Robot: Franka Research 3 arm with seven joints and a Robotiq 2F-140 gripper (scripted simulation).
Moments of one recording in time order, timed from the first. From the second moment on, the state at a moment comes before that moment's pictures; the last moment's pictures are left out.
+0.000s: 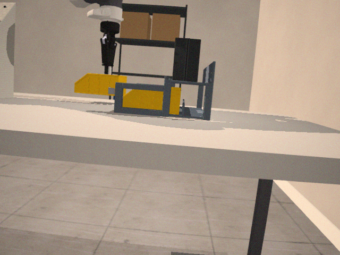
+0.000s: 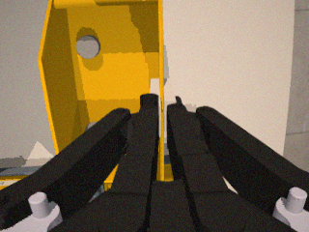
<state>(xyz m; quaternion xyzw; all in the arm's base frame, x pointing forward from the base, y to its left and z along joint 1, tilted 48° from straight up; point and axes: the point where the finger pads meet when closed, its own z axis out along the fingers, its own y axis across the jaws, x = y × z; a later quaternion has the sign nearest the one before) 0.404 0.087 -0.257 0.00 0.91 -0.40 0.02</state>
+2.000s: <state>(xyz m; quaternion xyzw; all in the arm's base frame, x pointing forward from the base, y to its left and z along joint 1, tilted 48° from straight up) 0.395 0.024 -0.192 -0.02 0.91 -0.41 0.01</state>
